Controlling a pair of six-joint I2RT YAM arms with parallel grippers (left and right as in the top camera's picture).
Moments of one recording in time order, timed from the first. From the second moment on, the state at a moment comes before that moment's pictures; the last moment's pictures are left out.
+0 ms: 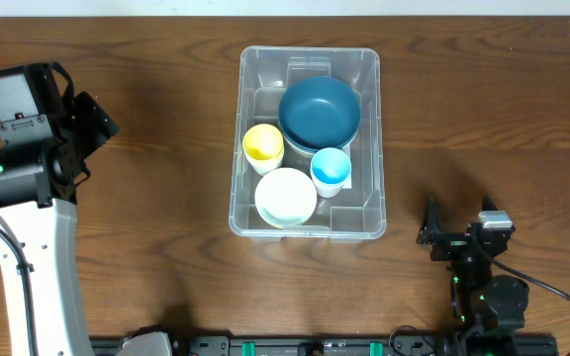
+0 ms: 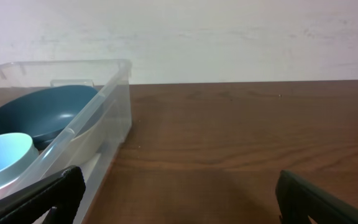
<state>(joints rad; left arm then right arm) 0.21 1.31 1.47 -1.07 -0.24 -0.44 0.02 0.01 0.01 -0.07 -0.03 0.09</state>
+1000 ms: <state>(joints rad) 0.15 0.47 1.48 -1.58 -0.15 -0.44 0.02 0.01 0.01 -0.07 -0.03 0.09</state>
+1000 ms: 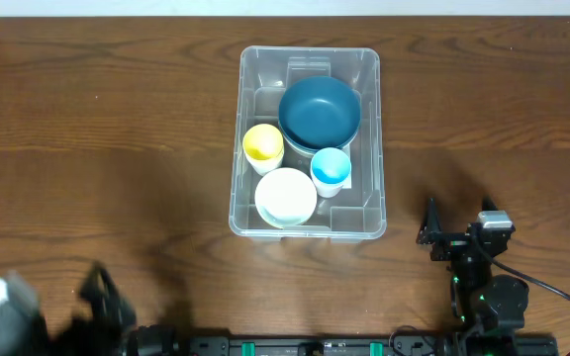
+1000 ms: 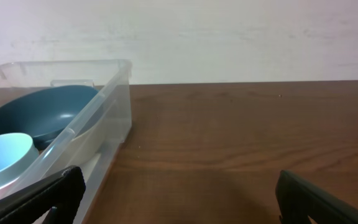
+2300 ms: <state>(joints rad) 0.04 0.01 0.96 -1.03 -0.09 -0.52 0.02 0.01 0.01 -0.07 -0.03 0.09</state>
